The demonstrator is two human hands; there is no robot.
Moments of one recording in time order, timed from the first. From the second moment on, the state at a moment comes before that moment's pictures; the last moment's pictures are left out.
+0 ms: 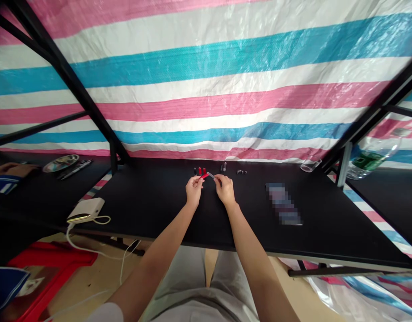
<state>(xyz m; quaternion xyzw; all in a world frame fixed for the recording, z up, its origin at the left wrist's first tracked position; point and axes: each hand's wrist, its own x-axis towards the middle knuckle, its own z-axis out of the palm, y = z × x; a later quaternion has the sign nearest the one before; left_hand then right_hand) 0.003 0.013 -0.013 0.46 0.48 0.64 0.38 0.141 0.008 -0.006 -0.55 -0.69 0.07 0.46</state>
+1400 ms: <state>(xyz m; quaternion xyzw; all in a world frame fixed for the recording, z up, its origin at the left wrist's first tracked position) 0.003 0.009 -0.009 0.58 0.44 0.59 0.34 0.134 0.025 -0.014 -0.61 -0.68 0.13 0.38</state>
